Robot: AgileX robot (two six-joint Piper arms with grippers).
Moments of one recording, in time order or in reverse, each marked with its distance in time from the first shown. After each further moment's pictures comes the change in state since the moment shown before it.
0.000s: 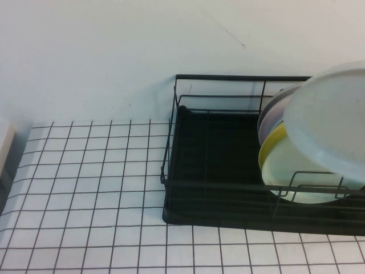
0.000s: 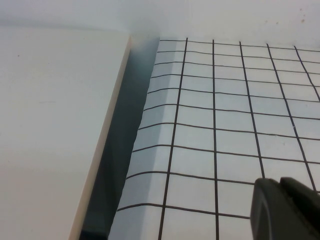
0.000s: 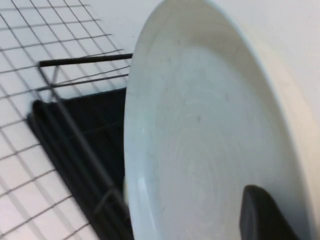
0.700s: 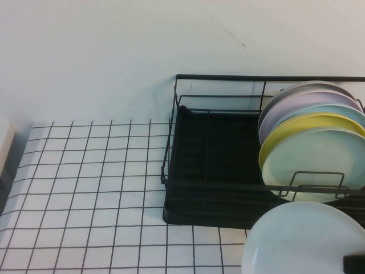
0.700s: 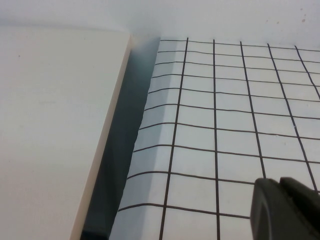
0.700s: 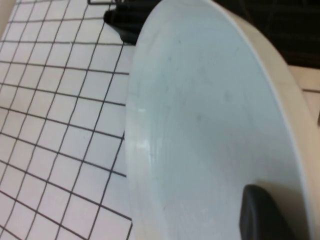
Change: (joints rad) right arm 0.000 0.045 0.675 0.321 -0.126 0.498; left arm 0.000 0.000 0.000 0.000 0.000 0.002
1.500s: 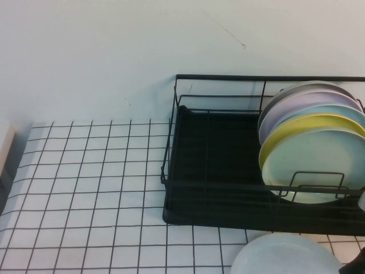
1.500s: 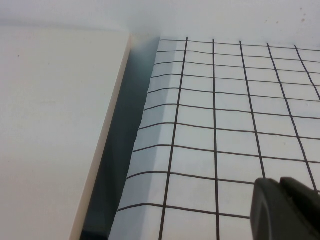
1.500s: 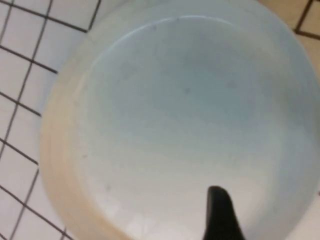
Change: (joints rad) right arm 0.000 0.448 -0.159 -0.224 -0.001 -0.132; left arm 0.000 0.000 0.000 0.000 0.000 0.000
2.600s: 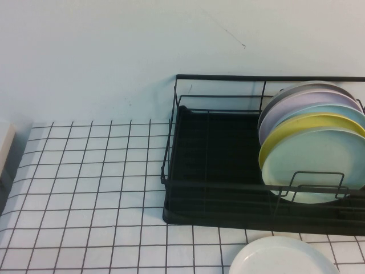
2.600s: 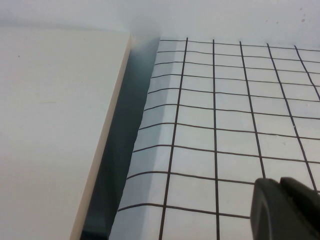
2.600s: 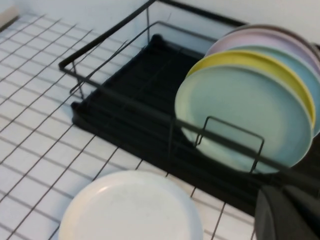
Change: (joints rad) right arm 0.000 -1.013 -0.190 -0.324 0.205 0.418; left arm 0.000 0.000 0.000 0.000 0.000 0.000
